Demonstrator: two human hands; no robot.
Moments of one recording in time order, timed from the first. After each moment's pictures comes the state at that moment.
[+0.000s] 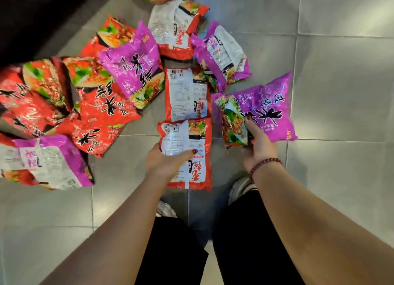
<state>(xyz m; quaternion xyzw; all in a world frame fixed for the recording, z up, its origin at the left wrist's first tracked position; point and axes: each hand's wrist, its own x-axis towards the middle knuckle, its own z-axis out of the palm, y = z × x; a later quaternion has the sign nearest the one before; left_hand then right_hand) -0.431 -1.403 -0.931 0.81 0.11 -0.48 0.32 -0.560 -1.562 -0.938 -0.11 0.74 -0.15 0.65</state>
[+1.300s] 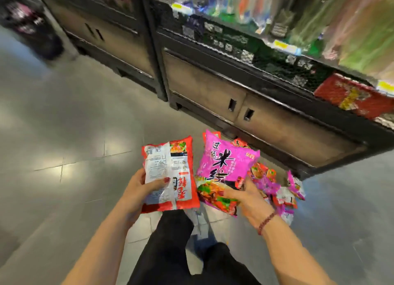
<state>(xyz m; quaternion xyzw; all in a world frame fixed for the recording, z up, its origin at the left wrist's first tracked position) -0.620 -1.098 -0.275 0.56 0.41 -0.04 0.72 -0.510 -1.338 -0.308 -0.62 0.09 0.40 0.67</state>
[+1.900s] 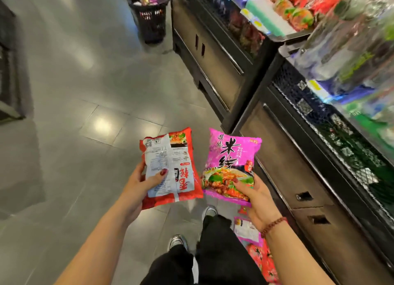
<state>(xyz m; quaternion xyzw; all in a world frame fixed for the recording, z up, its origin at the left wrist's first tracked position) -0.573 -0.841 -0.263 0.37 0.49 0.21 0.76 -0.348 -1.010 -0.278 -0.57 -0.05 0.52 0.63</state>
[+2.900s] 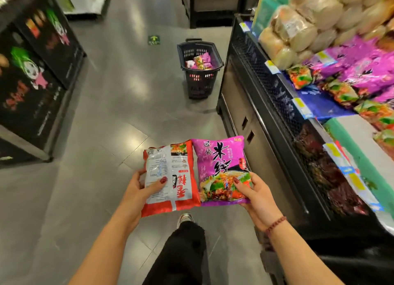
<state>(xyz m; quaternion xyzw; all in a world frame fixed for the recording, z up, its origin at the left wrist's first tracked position) -0.400 -0.379 -0.255 0.34 0.56 0.34 0.67 -0.132 -0.463 -0.261 -0.58 -0.18 0.57 0.55</state>
